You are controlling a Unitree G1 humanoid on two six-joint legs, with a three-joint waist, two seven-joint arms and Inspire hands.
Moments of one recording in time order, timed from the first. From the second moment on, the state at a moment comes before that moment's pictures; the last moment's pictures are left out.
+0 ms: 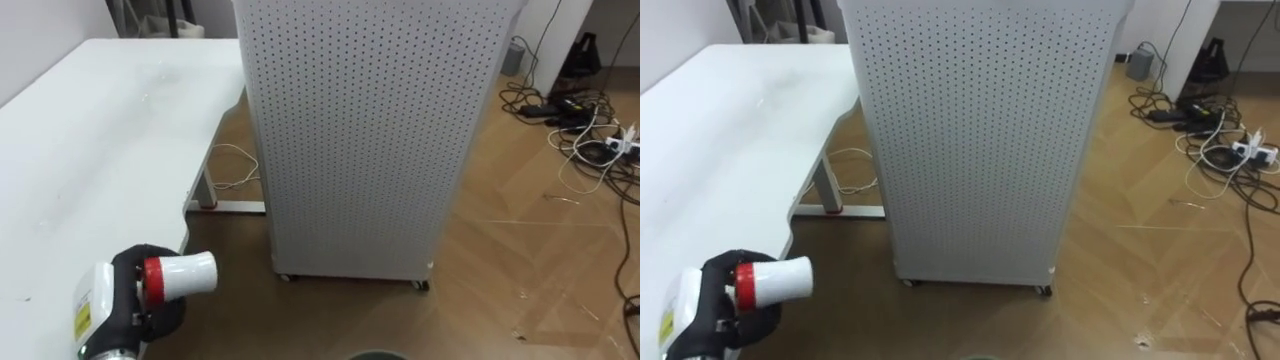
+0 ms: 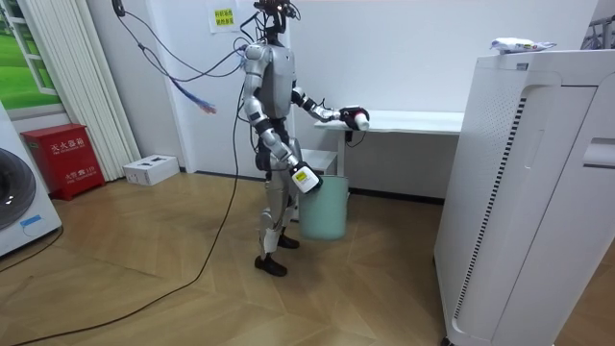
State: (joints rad) left arm -0.13 0.33 -0.12 0.75 0.39 -0.37 0.66; right arm 0.06 -0.29 0.17 0.83 0.11 -0.17 0.06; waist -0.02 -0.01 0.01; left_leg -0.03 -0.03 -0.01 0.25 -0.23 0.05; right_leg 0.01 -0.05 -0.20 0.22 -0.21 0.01
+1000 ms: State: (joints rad) left arm -0.12 0.25 -0.44 0.66 0.41 -0.36 0.45; right arm -0.20 -0.27 0.26 0.78 0.24 -0.22 -0.05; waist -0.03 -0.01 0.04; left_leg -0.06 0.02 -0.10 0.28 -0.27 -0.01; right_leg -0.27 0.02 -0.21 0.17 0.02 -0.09
